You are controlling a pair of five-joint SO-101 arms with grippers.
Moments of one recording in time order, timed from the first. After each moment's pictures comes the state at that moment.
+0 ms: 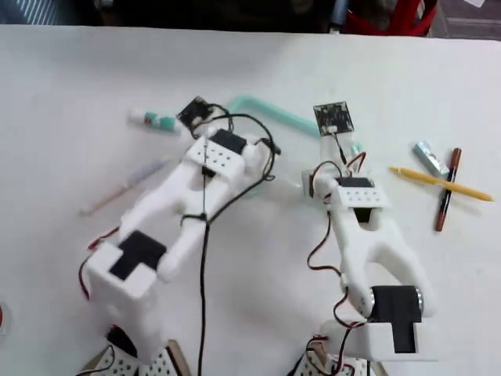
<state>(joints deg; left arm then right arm) 24.3 17.6 3.1 59.0 75.4 -5.0 -3.4 43.3 28.2 12.4</state>
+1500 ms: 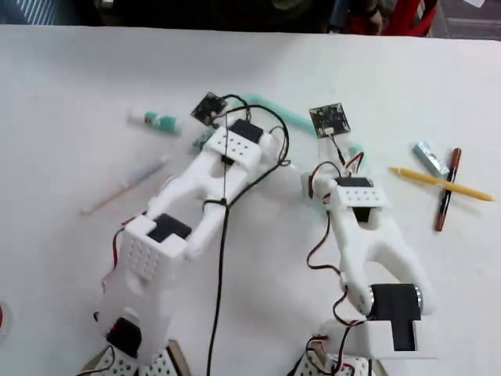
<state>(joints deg) 23.9 39.7 -19.4 60.5 82.2 -5.2 -3.2 43.1 29.1 15.1</state>
